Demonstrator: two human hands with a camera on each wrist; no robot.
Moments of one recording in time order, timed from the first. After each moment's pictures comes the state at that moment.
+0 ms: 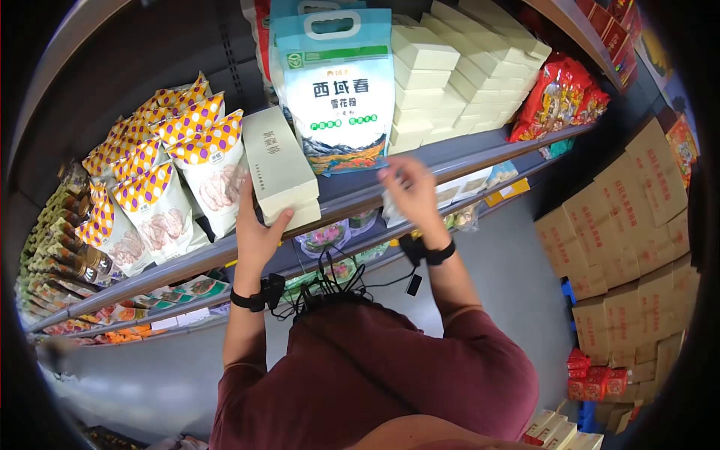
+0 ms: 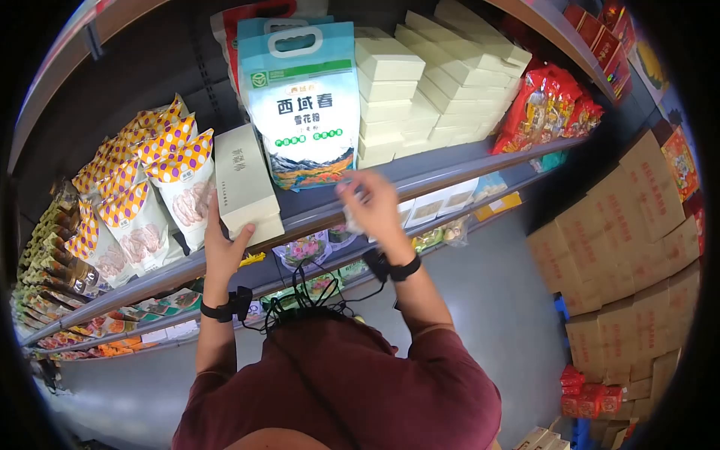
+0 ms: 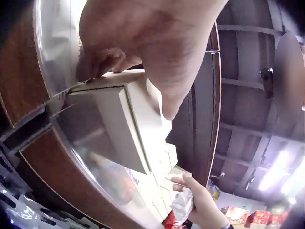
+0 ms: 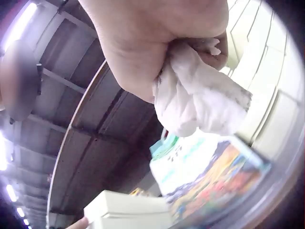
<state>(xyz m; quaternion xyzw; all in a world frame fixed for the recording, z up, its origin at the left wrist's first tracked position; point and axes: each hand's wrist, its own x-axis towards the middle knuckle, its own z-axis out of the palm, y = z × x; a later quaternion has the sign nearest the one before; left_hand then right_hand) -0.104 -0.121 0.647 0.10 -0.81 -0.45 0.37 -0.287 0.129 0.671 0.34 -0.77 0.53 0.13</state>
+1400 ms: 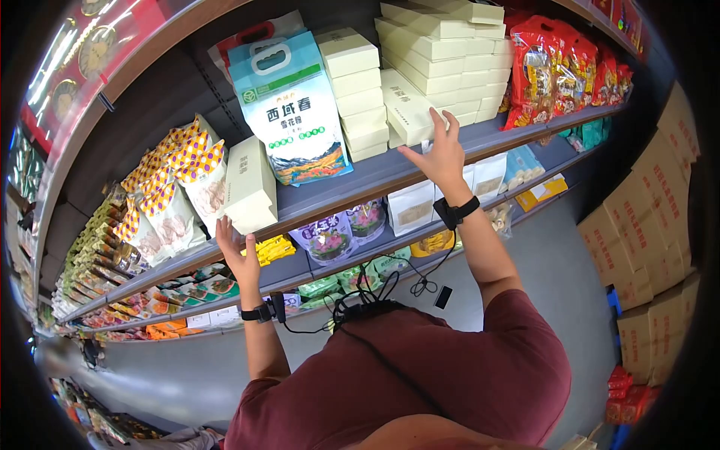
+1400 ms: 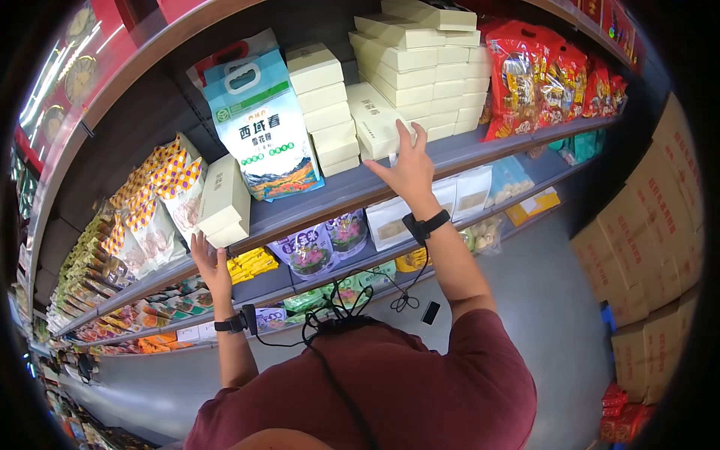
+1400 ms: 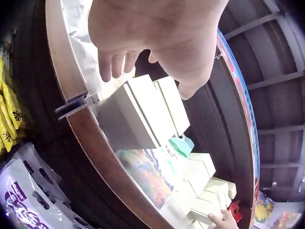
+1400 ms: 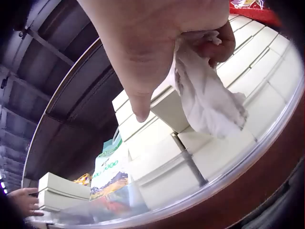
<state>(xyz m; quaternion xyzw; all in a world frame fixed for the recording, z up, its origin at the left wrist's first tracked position) -0.078 -0.048 0.609 0.16 -0.75 -0.40 0.50 -0.406 0.266 0.685 0.28 -0.83 0.38 0.30</state>
